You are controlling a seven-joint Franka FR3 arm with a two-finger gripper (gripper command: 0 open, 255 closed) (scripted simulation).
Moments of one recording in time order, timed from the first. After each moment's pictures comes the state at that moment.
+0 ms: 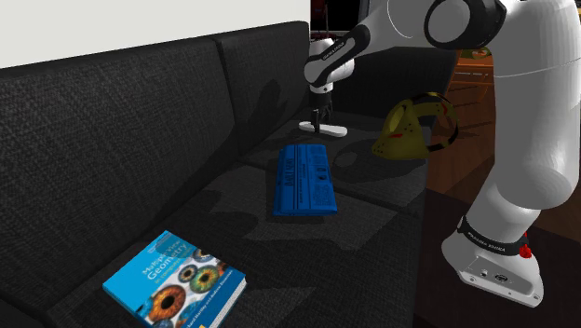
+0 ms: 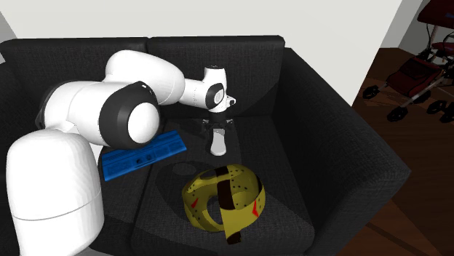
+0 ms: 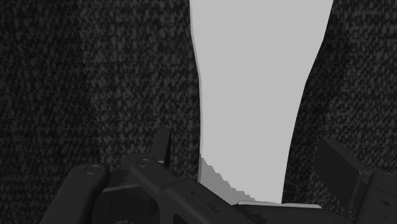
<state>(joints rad) -0.09 0.41 -0.19 -1.77 0.04 2.13 -0.39</state>
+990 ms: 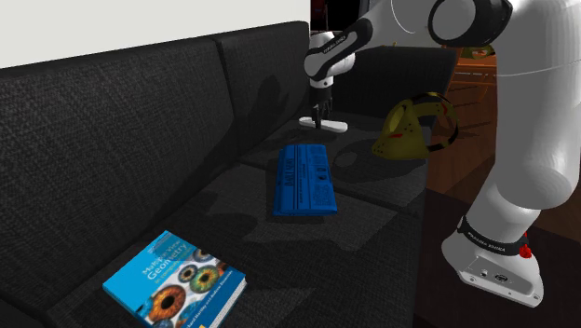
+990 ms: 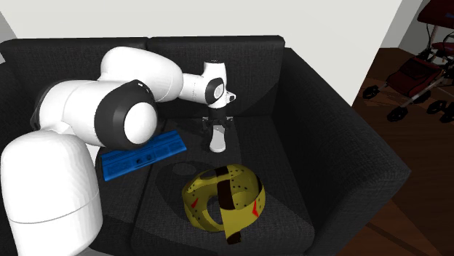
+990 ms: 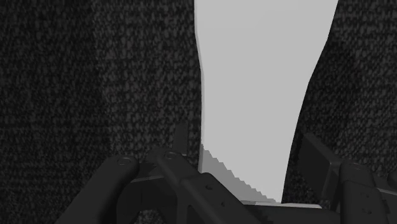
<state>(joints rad) -0.09 0.39 -0.19 -1.75 0.04 2.09 -0.39</state>
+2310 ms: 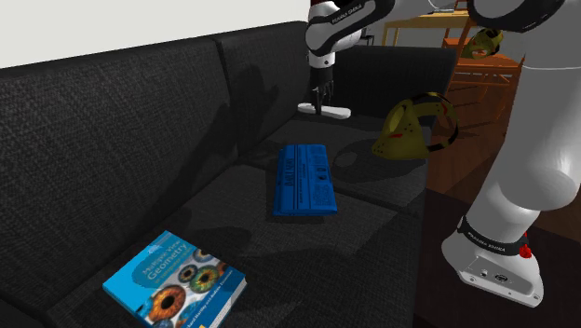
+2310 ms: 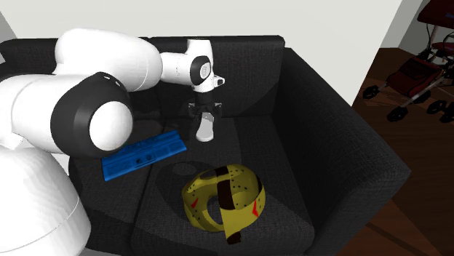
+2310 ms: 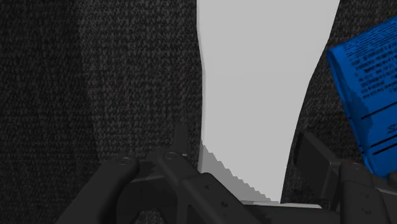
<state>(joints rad) -0.03 0.20 -0.18 -1.79 0.00 1.95 -0.31</state>
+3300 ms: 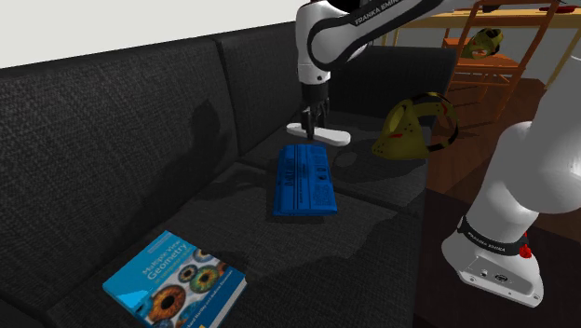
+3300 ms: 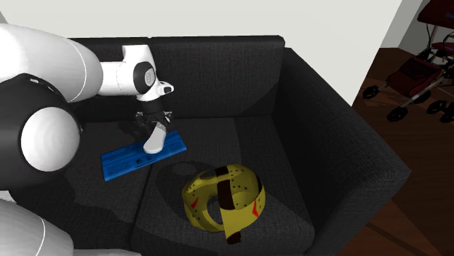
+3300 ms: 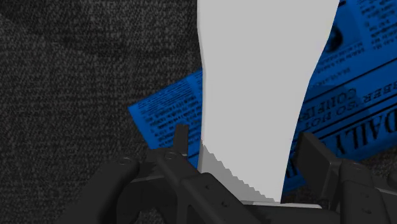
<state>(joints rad) 0.14 -0.09 -0.03 -2.15 -0.03 2.00 0.02</state>
